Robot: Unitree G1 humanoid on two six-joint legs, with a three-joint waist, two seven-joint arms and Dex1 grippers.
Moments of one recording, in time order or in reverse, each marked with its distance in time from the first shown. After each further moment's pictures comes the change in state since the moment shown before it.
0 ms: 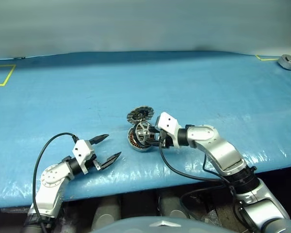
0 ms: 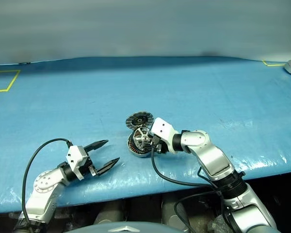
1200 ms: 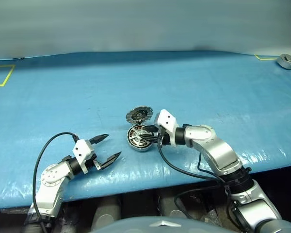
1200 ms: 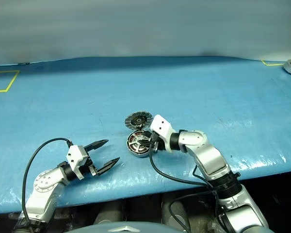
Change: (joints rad) left arm 0.000 0.001 0.000 0.000 0.006 0.000 0.003; right arm 0.008 0.080 -0.026 0.035 0.042 -0.012 -0.015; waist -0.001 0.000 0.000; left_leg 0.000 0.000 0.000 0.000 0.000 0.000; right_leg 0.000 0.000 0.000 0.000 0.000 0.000
